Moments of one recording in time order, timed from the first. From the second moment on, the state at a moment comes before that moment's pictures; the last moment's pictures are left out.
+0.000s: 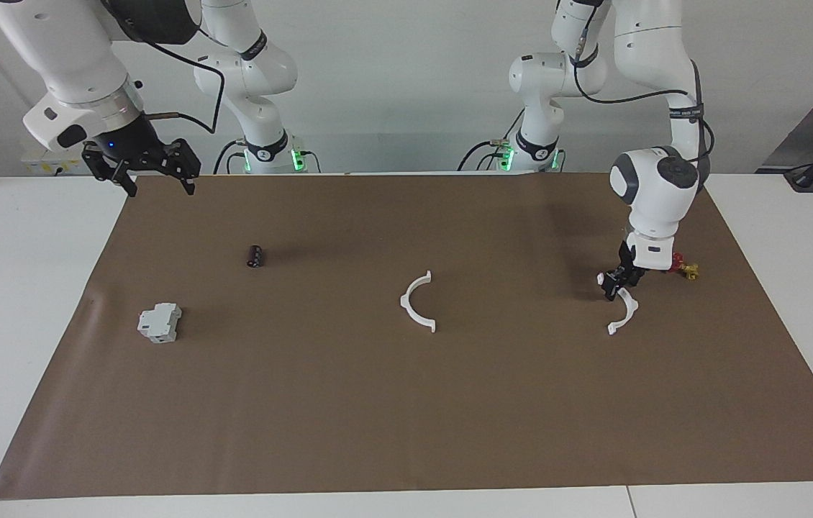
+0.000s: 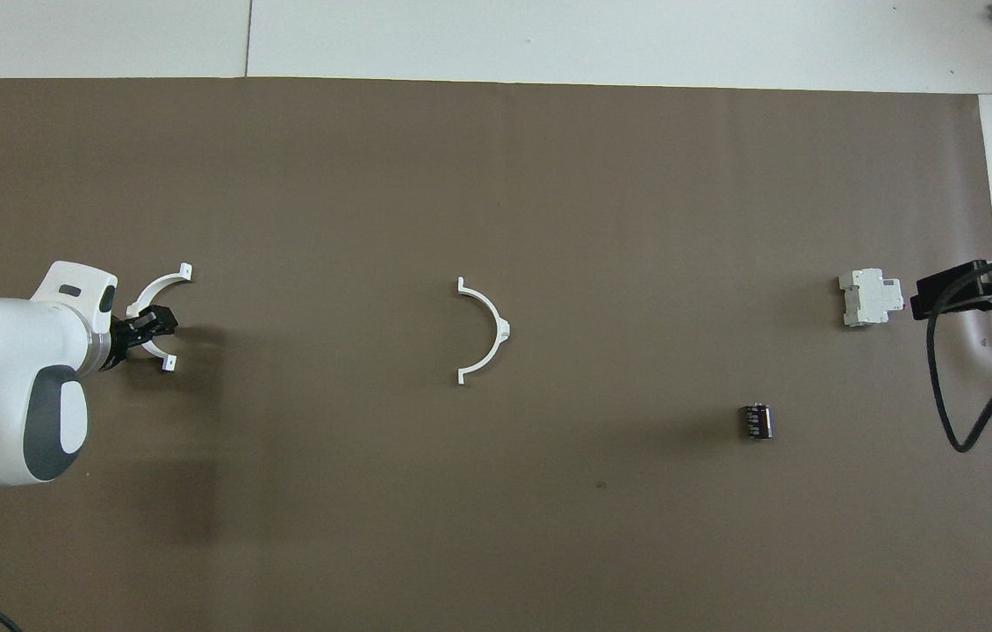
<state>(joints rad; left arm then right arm) -0.08 0.12 0.15 -2.35 0.06 2.62 -0.44 0.10 -0.01 -0.12 -1.57 -0.02 1.49 -0.05</state>
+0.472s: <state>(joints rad) -0.09 0.12 0.14 -2.35 0.06 2.62 -0.44 0.10 -0.01 -0.12 -1.57 -0.02 1.49 -0.05</state>
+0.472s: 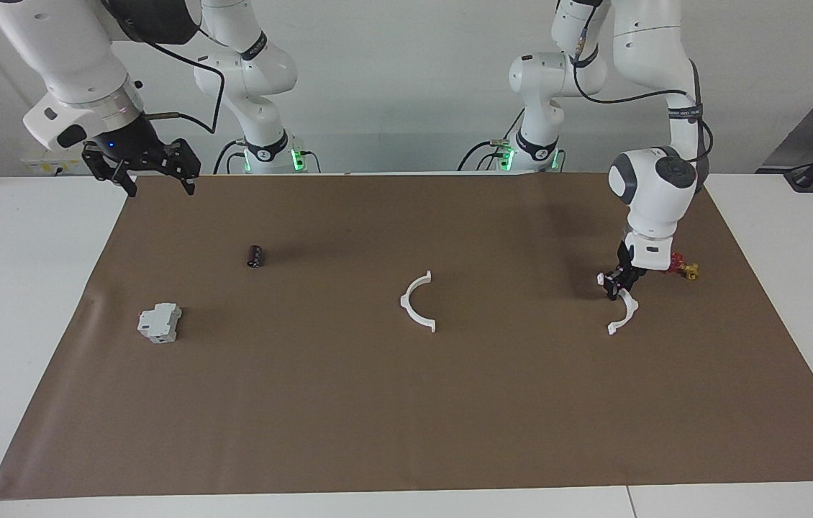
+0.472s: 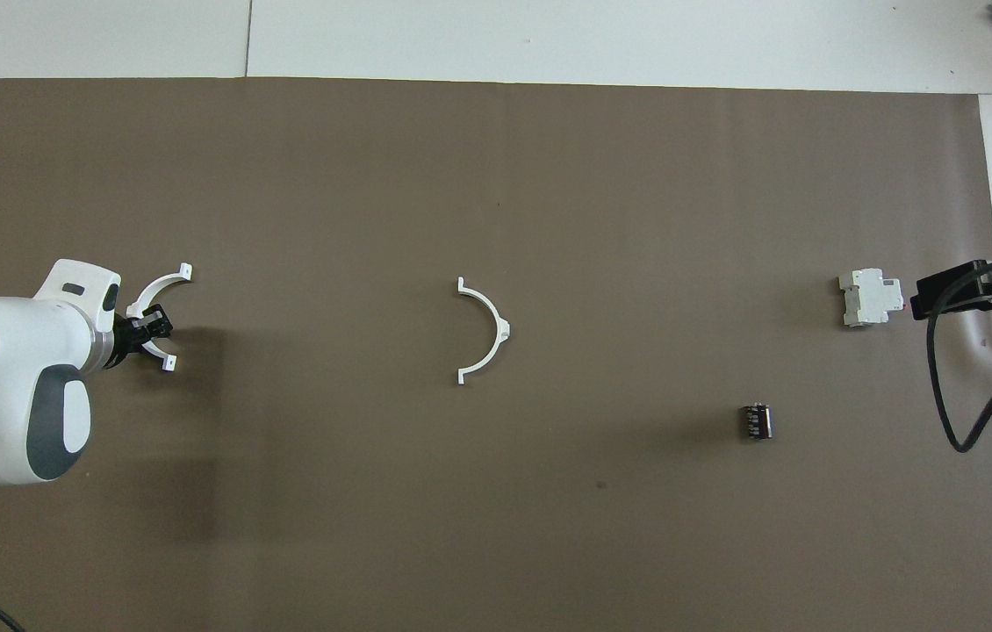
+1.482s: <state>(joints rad) -0.13 0.09 0.06 -2.28 0.06 2.49 -0.52 0.10 -0.01 -0.12 -1.57 -0.02 1.49 -0.05</state>
